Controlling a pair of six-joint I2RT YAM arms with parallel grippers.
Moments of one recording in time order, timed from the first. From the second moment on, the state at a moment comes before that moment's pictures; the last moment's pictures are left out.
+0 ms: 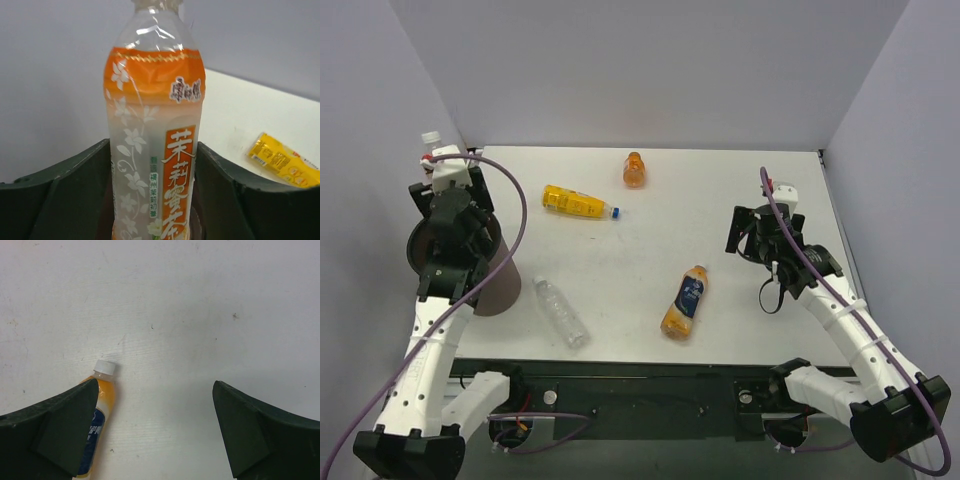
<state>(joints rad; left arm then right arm) -0.15 0.92 1.10 -0.22 -0.67 0.04 0.38 1.04 0.94 -0.60 0.38 0.34</state>
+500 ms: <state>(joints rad) -0.12 0.93 1.12 -0.37 -0.61 -0.03 0.38 1.05 0.95 -0.59 0.38 0.34</state>
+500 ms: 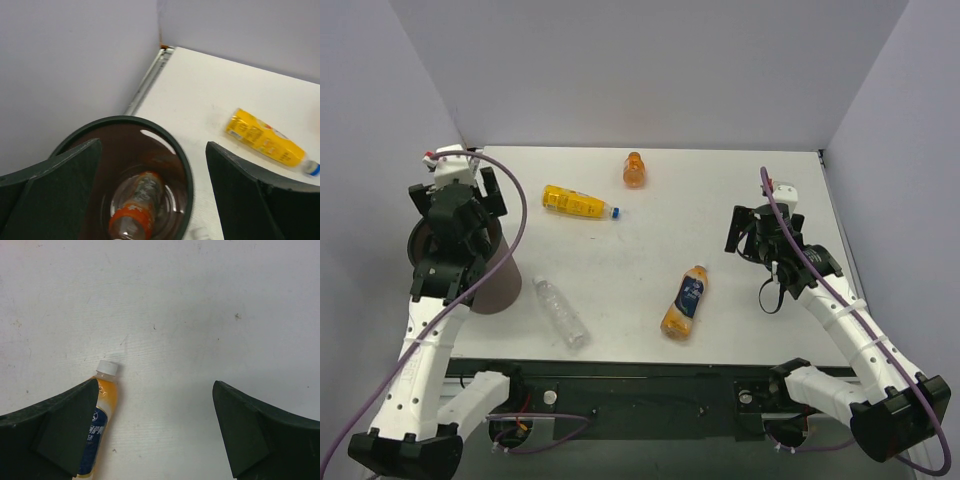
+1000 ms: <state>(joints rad) -0.79 0.89 0.95 -0.83 -0.65 -0.68 0.38 1.11 0.95 -0.53 0.34 0.40</state>
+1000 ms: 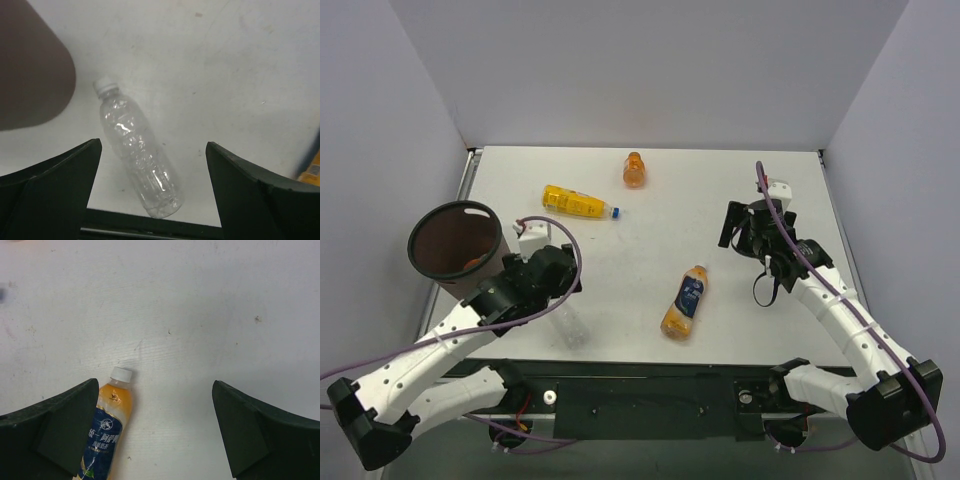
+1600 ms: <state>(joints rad) -0.79 1.12 0.64 -0.79 -0.63 -1.20 0.38 1.10 0.95 -0.53 0.34 0.39</state>
